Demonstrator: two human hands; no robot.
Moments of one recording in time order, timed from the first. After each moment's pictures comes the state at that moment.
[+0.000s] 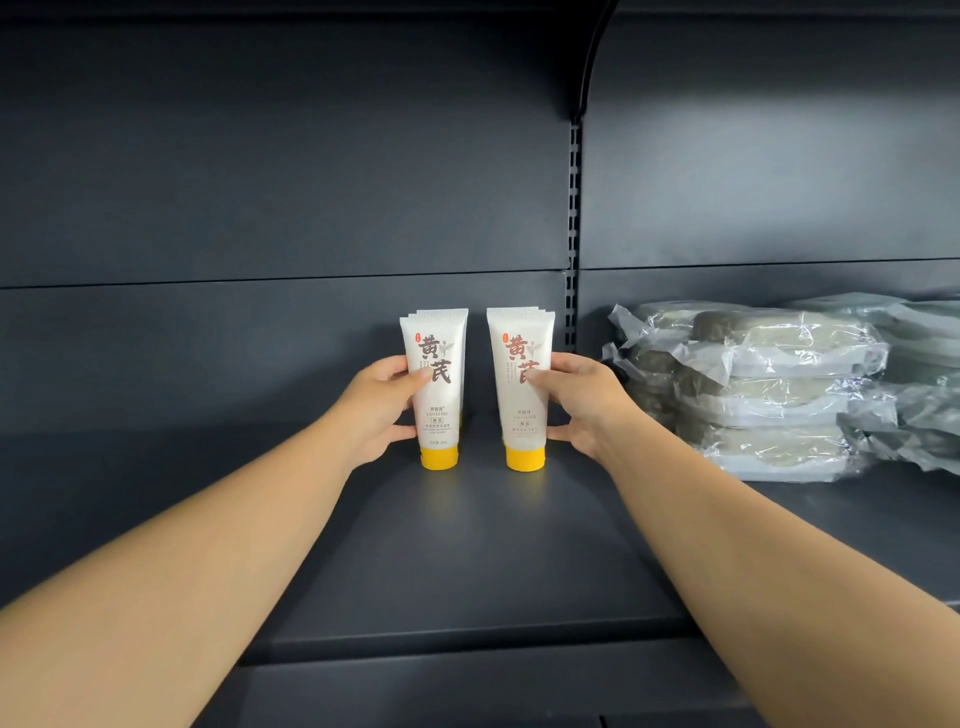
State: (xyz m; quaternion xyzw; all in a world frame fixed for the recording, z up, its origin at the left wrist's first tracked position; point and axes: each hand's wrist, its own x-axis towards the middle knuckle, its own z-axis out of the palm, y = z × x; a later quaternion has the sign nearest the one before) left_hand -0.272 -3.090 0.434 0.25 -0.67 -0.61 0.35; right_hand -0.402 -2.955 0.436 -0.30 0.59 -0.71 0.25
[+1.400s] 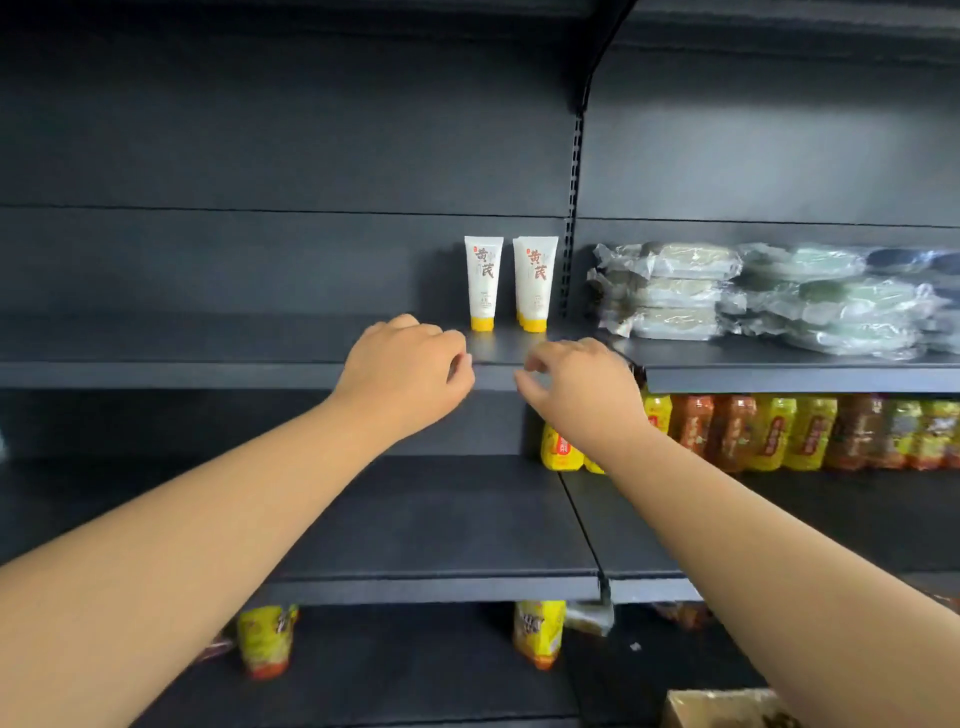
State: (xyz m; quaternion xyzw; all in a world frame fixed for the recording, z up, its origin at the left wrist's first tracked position) left_hand -0.039 -2.873 0.399 0.20 -0.90 0.16 0.36; right_hand -0.172 -2.767 0.382 -0.50 0.79 -0.22 -0.29
